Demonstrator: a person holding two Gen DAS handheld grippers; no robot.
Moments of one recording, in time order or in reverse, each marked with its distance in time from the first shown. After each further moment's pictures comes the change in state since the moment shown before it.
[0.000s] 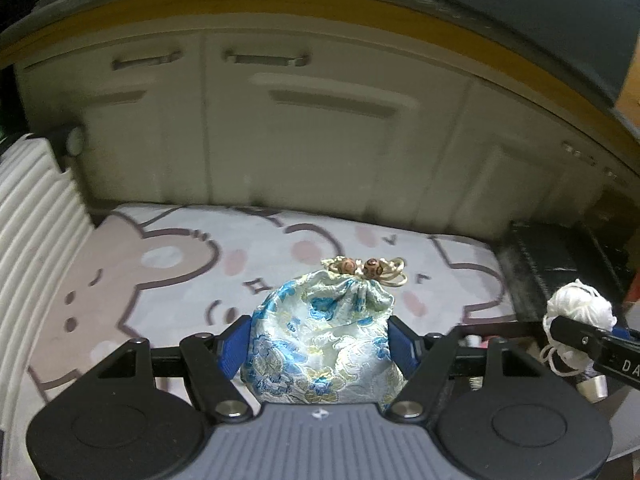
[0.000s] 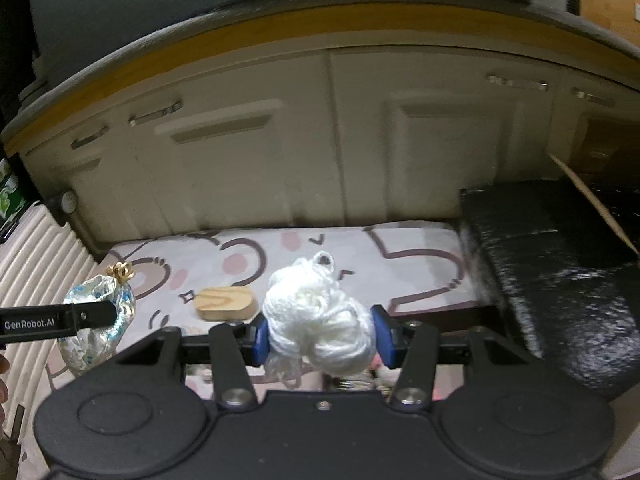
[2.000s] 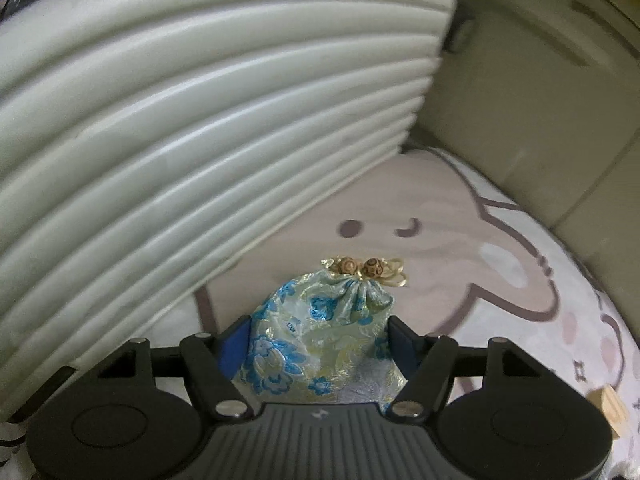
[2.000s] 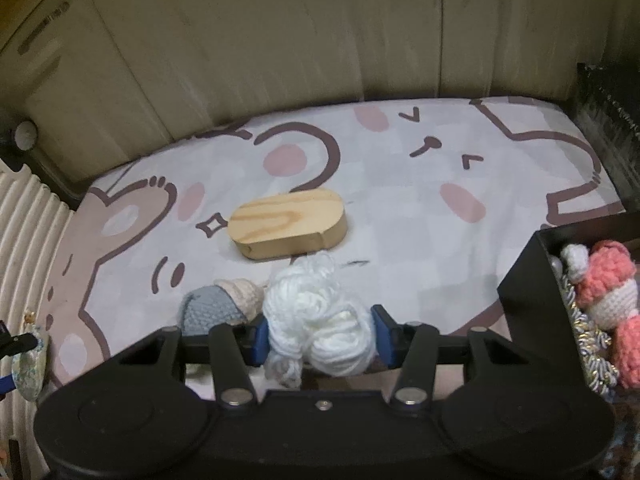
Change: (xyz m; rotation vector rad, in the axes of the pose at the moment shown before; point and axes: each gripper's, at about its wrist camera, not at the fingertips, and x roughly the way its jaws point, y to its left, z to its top) left arm 0.061 0.277 -0.061 -0.603 0.069 0.454; right arm 0.170 0.124 -0.050 0.080 0.266 0.023
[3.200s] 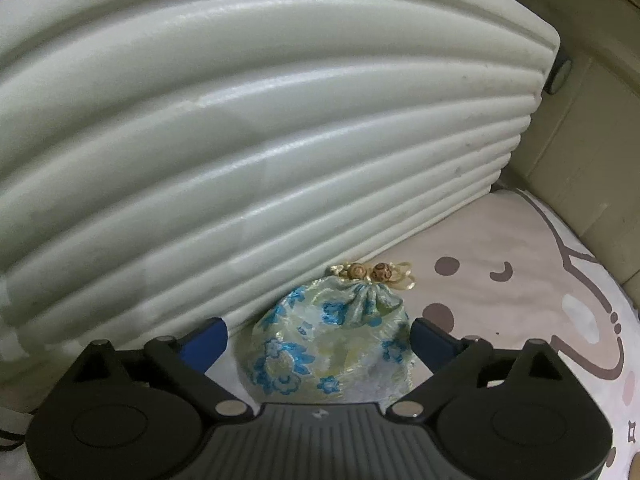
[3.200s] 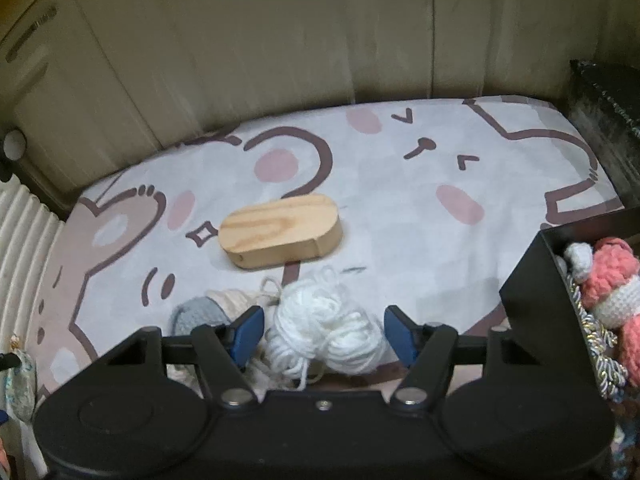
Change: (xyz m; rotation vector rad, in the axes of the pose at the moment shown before) left arm 0.019 0.036 0.003 -0.152 -0.076 0.190; right arm 0.017 0.001 -0.003 0.013 -0.006 -0.027
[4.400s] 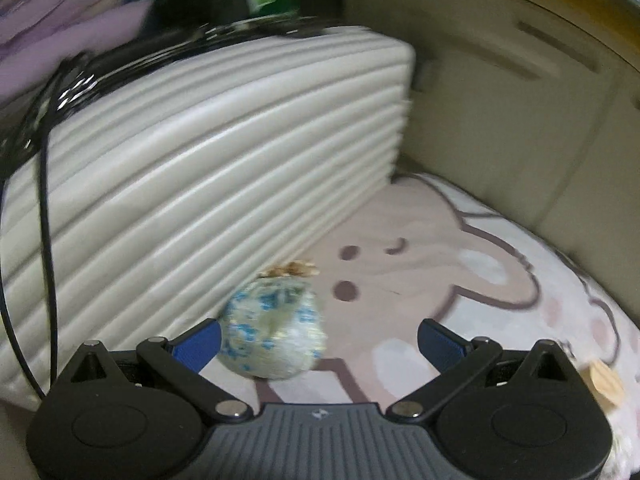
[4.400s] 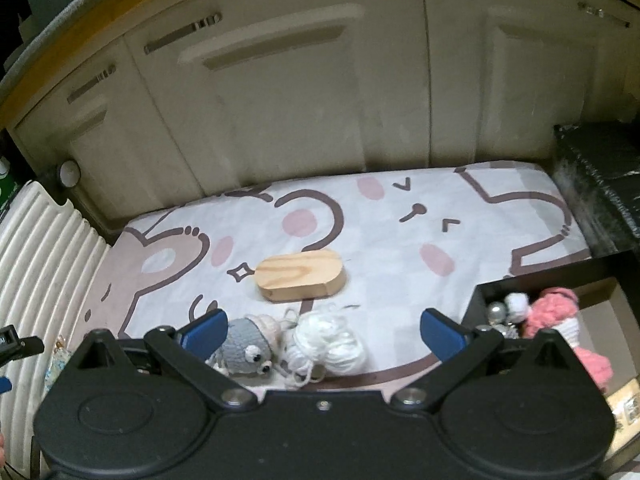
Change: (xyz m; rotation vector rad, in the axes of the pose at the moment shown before) left arm -0.088 -0.027 -0.004 0.191 -0.040 -0.096; right arm -0.079 -0.008 0.007 -0.059 -0.126 0.077
